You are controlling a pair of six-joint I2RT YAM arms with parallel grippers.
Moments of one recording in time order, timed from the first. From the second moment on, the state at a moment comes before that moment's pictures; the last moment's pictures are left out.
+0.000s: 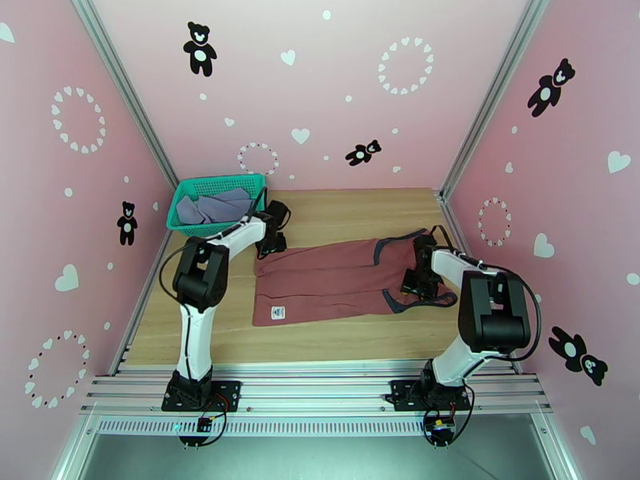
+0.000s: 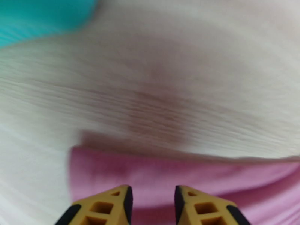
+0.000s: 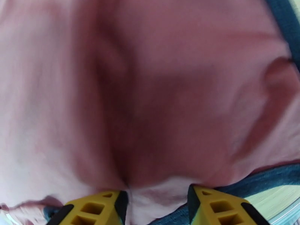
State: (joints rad) left arm -0.38 2.20 1.66 -0.78 -0.14 -0.58; right arm -0.06 1.68 0.95 -0.77 0.03 0.39
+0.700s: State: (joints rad) left arm -0.38 2.05 1.39 -0.58 -0.17 -0.65; right arm -0.03 2.27 1.82 -0.99 0.01 0.21
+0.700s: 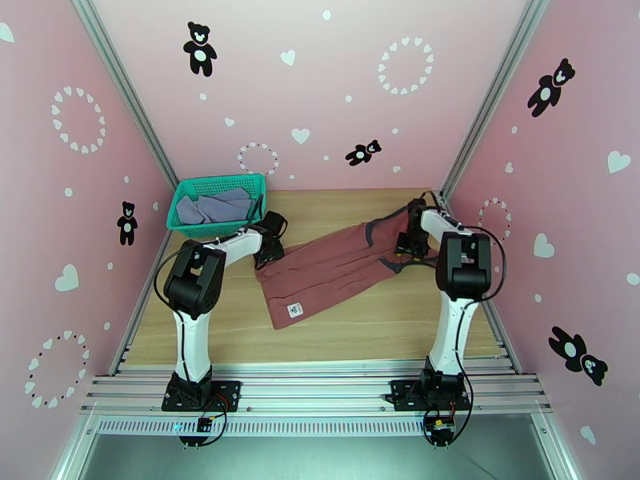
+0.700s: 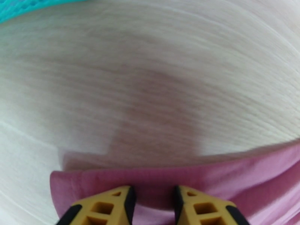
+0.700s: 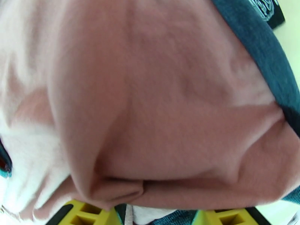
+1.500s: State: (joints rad) left arm -0.46 1.89 1.27 -0.85 -0.29 -0.79; right arm 0.04 2.53 2.31 -1.13 -0.07 0.02
